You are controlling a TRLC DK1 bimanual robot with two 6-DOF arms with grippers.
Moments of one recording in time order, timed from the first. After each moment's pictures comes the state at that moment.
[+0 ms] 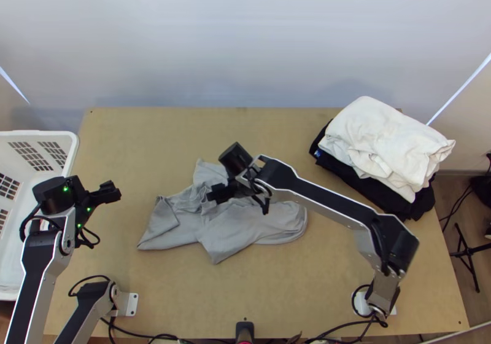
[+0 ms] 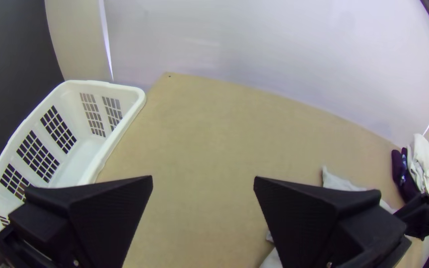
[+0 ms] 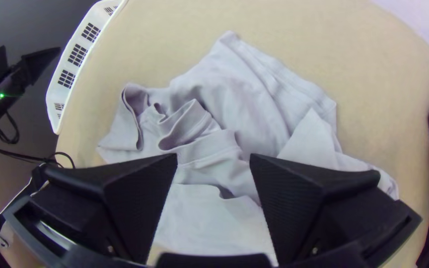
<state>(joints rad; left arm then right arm) 0.16 0.77 0.69 -0.49 -0.07 -0.13 0.94 1.92 1.63 -0.68 -0.09 0.53</state>
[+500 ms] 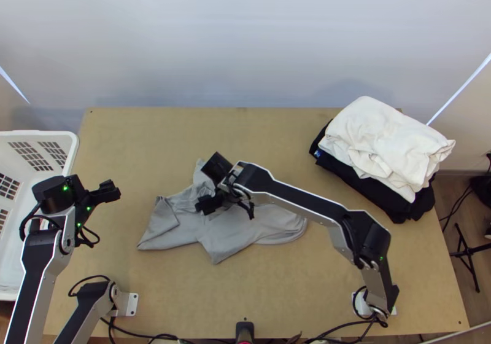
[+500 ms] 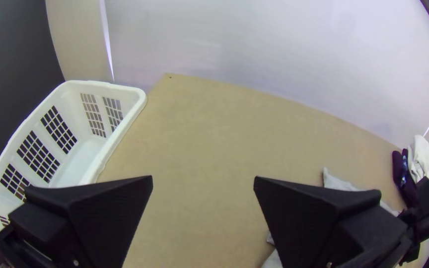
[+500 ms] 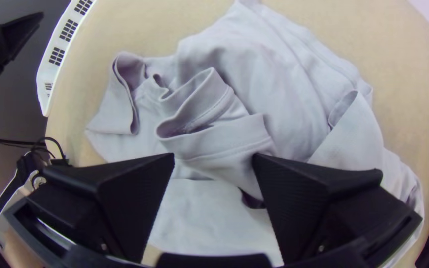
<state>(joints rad) 0.17 0.78 0.69 -0.48 -0.07 -0.13 1.00 2.07 1.76 -0.77 -0.11 0.54</state>
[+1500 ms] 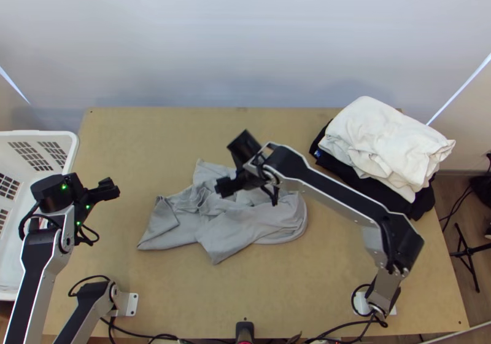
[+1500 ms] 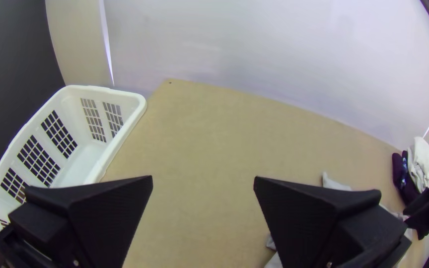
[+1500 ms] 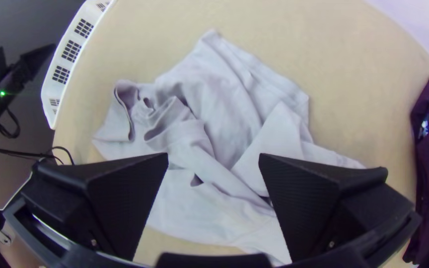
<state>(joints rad) 0.17 0.79 0.70 -0.46 -0.07 -0.12 0.89 1.90 1.71 -0.85 -0.11 0.48</state>
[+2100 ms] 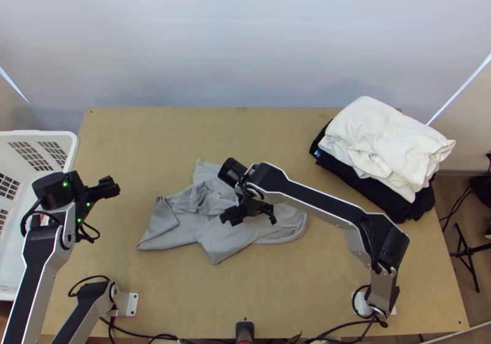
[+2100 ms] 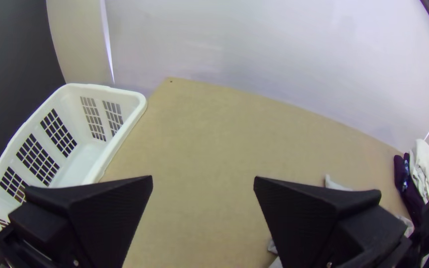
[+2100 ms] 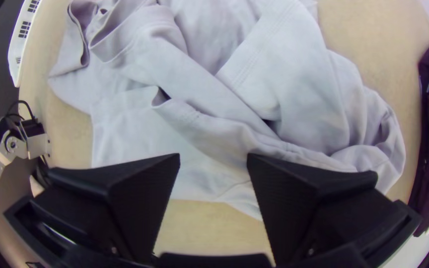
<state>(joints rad) 0.18 0.82 0.69 -0.43 -0.07 -0.13 0.97 1.97 1.64 -1.05 -0.10 0.49</state>
